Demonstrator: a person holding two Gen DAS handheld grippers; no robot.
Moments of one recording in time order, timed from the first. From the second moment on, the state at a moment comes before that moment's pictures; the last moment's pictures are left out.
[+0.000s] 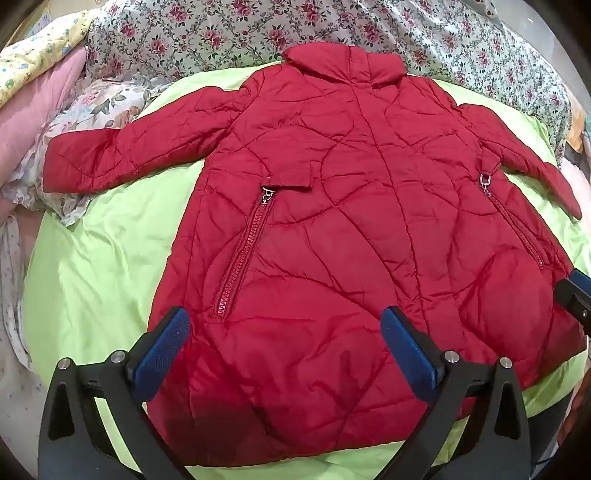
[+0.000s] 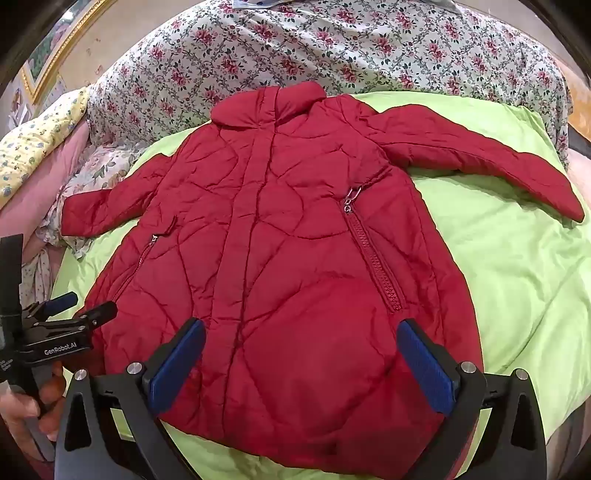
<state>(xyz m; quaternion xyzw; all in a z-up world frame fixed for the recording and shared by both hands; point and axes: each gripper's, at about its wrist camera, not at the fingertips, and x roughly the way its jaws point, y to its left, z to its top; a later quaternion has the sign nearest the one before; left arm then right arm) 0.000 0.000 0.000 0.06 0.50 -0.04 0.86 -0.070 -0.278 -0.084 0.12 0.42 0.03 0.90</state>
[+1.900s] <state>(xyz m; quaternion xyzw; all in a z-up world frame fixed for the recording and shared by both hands) 0.016 -0.002 -0.003 0.06 0.50 -0.04 0.86 -0.061 -0.290 -0.078 0.14 0.41 0.04 0.90</state>
